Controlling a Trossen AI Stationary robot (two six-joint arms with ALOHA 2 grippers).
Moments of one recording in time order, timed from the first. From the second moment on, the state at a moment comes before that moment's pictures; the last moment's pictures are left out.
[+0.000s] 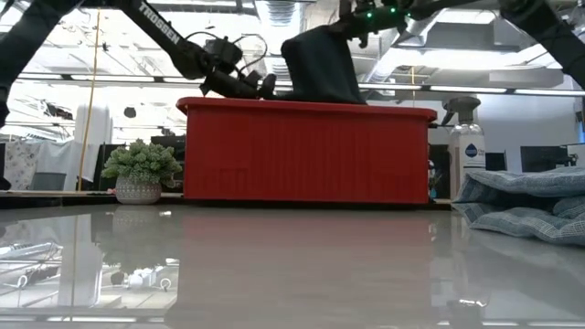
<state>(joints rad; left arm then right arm) 0.94 1.90 1.52 0.19 0.36 -0.19 -0.96 2.00 2.36 -0.20 -0.48 0.05</state>
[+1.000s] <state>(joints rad) 0.83 1.88 2.11 -0.28 0.13 0.34 -0.99 1.82 2.36 -0.08 -0.55 0.08</state>
